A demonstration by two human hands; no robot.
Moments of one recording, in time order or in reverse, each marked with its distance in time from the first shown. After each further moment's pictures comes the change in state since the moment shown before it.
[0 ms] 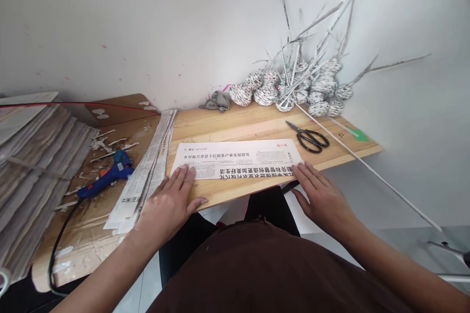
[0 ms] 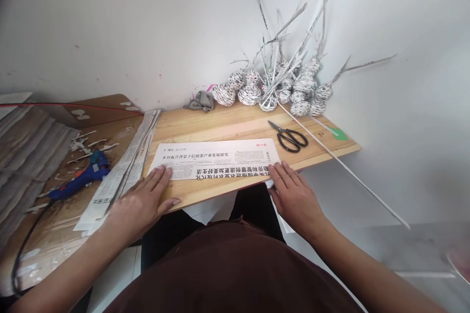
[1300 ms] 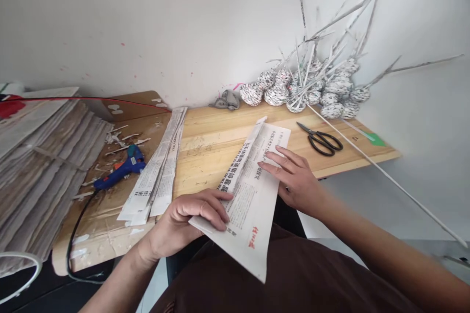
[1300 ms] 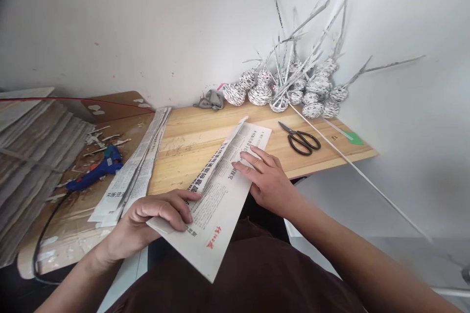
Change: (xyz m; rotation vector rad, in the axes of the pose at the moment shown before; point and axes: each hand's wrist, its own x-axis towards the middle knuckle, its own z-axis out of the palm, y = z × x) left_hand -0.002 0.012 -0.042 -1.573 -0.027 0.293; right_hand 0.081 -0.028 0.001 0.422 0.049 -0.233
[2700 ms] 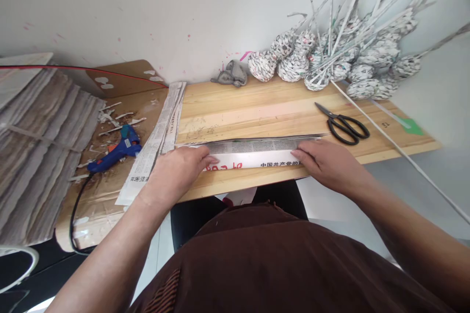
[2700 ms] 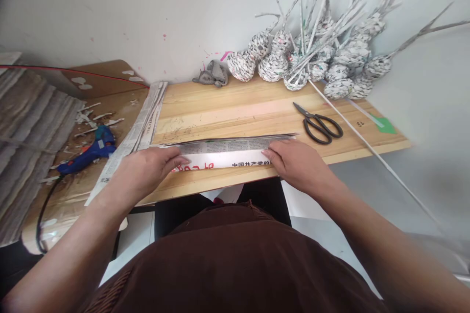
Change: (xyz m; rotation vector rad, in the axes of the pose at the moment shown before) left_hand 0.050 -0.008 -0.029 1.373 -0.037 -0.655; right_hand 0.016 0.032 -0.021 -0.070 -0.400 0.291
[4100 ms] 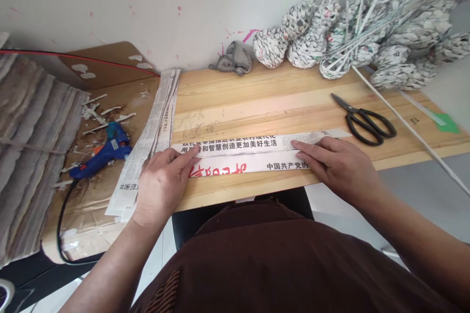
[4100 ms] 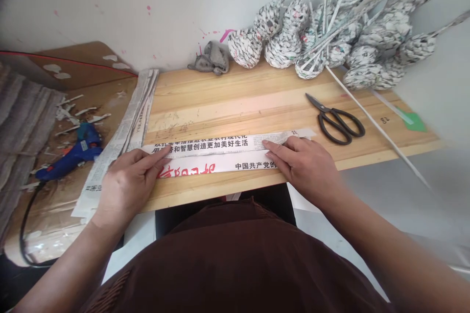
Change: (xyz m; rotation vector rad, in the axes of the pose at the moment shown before) left_hand -0.018 -0.029 0.052 -0.188 0.427 -0.045; right_hand -0.005 0.006 0.025 -0.116 0.261 -0.106
